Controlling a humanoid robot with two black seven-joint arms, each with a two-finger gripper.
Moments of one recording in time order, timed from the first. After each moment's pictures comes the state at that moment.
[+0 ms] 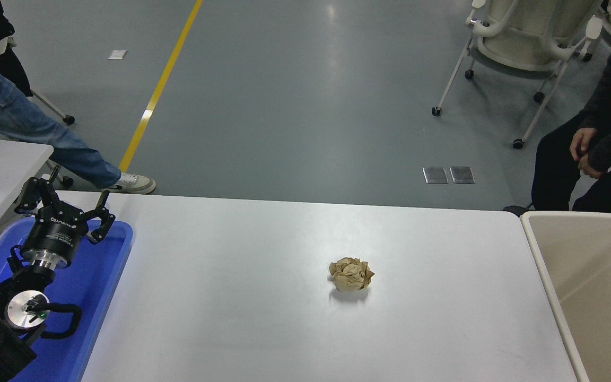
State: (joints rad) left arm -0.55 0.46 -0.60 -0.39 -0.23 -0.70 -0.59; right arm 0.70 -0.63 0.21 0.32 -0.48 -0.02 -0.24
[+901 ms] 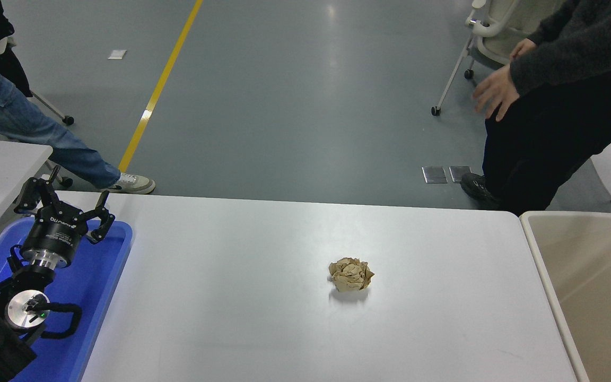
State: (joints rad) left arm -0.55 0.46 -0.60 -0.39 -0.23 -0.70 -0.59; right arm 0.72 -0.97 0.48 0.85 -0.37 -0.01 -0.24
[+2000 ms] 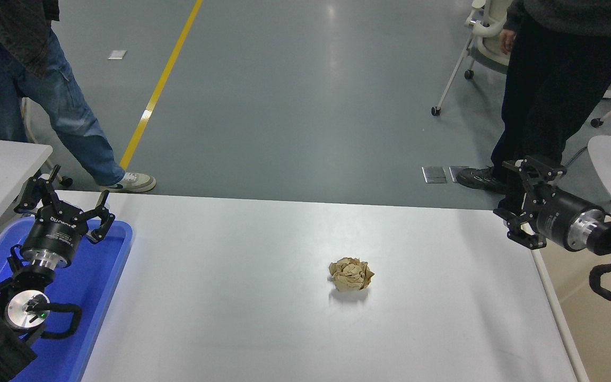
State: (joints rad) left arm -0.55 0.46 -0.60 -0.39 -0.23 -0.70 -0.59; right arm 0.61 -0.75 0.55 1.26 -0.15 -0.02 0.09
